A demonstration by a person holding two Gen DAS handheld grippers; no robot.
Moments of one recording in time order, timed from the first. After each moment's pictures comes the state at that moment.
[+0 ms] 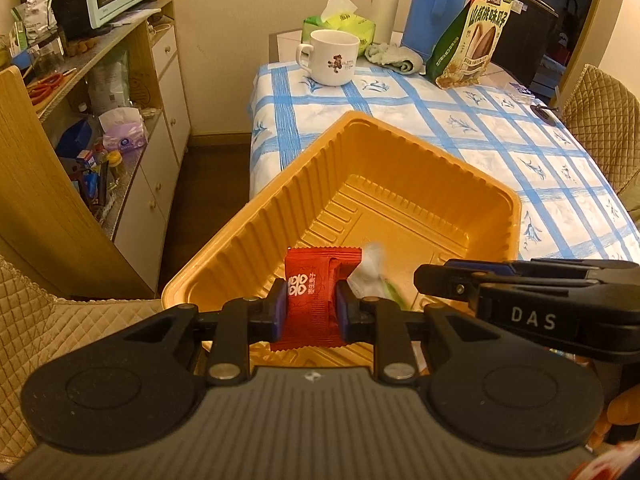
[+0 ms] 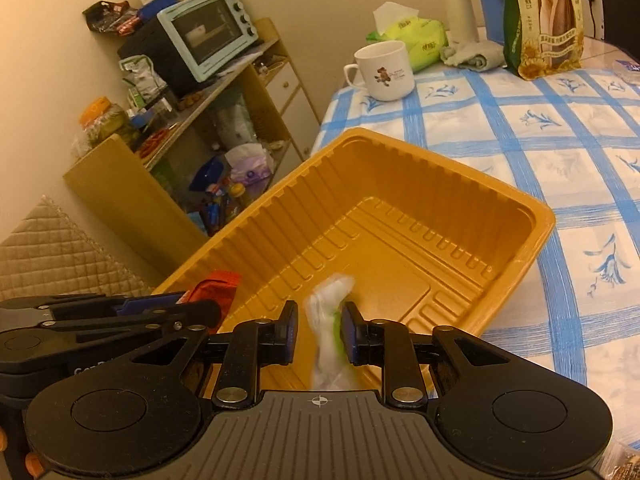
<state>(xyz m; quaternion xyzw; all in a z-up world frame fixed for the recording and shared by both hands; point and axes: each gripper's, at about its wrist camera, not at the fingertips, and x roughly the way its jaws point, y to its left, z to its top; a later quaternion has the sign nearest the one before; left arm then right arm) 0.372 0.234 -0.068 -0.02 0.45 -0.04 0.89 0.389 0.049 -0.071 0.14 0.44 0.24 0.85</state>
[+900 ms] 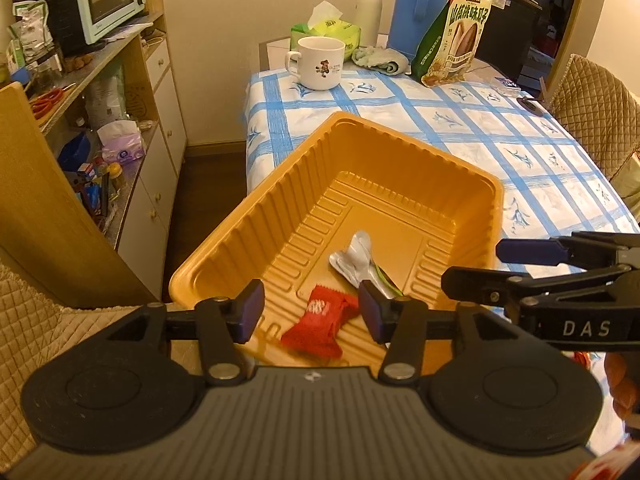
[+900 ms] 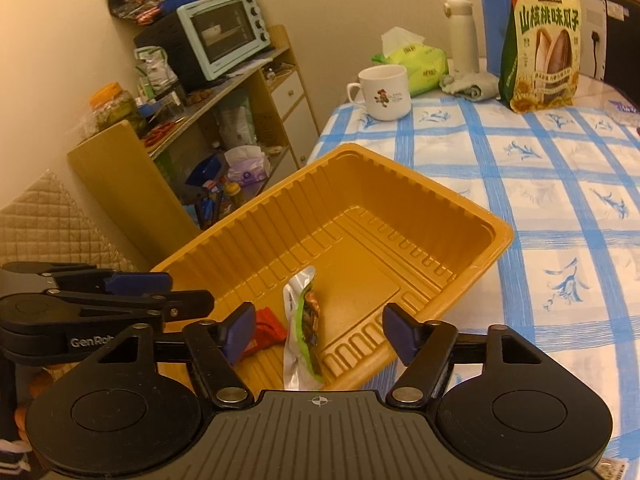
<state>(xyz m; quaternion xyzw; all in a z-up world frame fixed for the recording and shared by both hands) 0.344 0.229 -0.055 0.00 0.43 -0.05 0.90 0.354 0.031 -0.049 0.08 0.41 0.25 0.87</state>
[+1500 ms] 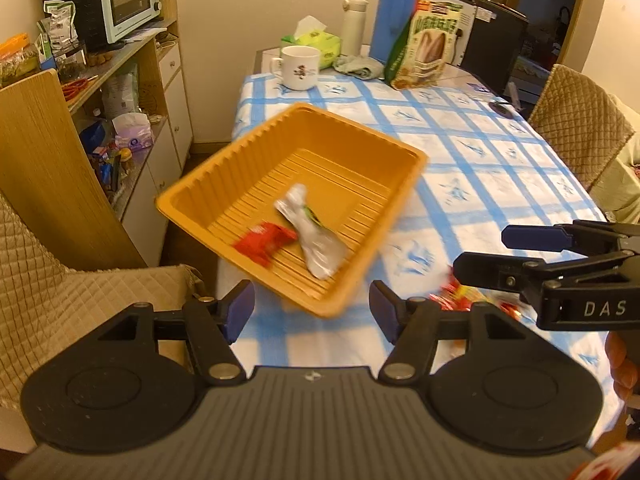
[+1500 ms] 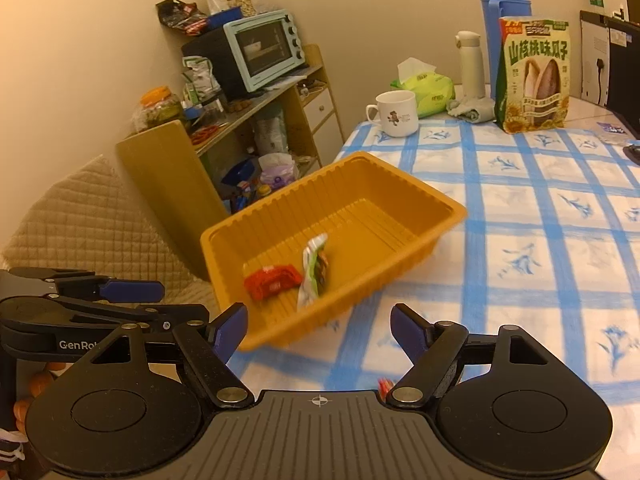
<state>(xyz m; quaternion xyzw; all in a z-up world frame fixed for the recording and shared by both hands) 0.232 0.166 -0.022 -0.02 0.42 -0.03 0.91 0.258 -0.043 -0.014 0.07 0.38 0.29 0.87</state>
